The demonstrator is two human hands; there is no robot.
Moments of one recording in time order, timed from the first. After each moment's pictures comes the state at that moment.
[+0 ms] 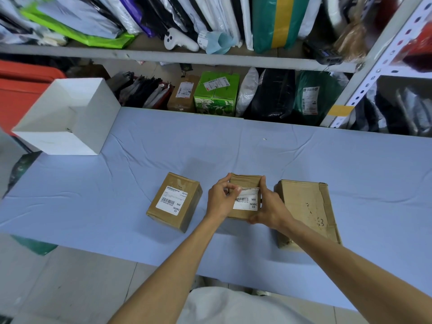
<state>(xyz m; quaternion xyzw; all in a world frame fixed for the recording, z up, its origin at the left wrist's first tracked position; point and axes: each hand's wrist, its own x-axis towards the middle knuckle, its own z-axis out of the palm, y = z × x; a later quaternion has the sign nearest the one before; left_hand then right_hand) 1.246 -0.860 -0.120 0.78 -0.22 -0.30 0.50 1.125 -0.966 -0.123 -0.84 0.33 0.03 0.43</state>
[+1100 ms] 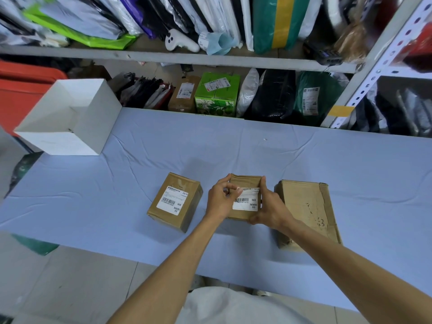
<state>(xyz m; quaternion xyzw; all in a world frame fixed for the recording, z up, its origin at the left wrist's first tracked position) 1.247 -0.857 -0.118 0.77 -0.23 -0.30 0.51 1.126 -0.967 -0.124 -0.84 0.33 0.04 0.42</state>
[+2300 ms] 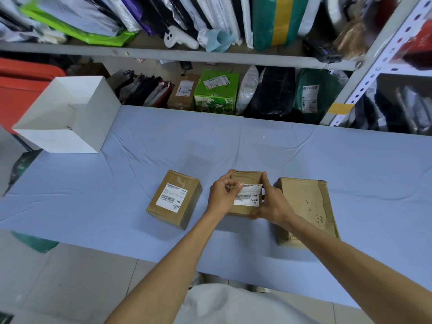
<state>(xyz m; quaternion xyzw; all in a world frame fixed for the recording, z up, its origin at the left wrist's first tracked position) 1.246 -0.863 -0.121 0.76 -0.23 -0.32 0.52 1.122 -0.971 -0.116 -0.81 0.36 0.04 0.46</state>
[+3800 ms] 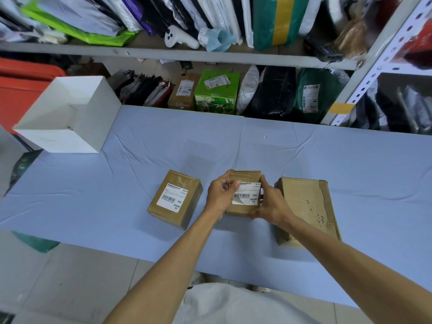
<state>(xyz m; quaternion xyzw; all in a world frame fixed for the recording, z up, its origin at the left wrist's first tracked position) 1.249 -0.863 -0.118 0.73 -0.18 -0.34 0.57 1.125 -0.964 -0.110 -0.81 0.35 0.01 0.47</state>
